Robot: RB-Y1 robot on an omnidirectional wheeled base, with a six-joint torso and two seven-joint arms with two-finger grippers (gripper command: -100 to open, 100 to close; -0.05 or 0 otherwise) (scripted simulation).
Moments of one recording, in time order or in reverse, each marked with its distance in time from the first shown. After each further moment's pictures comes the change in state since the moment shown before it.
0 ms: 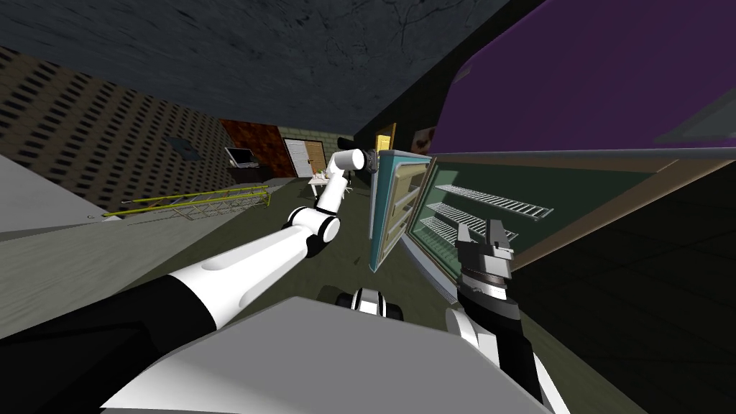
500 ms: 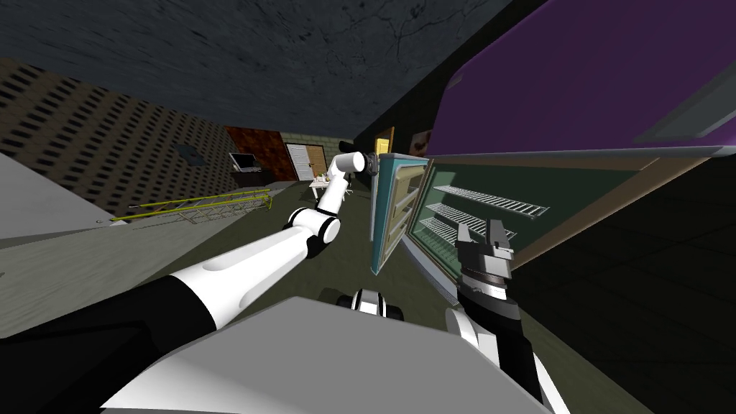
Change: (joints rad) left arm 0.008 -0.007 0.000 0.023 0.007 0.000 -0.001; right arm 0.000 0.000 0.000 0.000 0.000 0.000 0.000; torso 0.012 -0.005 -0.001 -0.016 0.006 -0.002
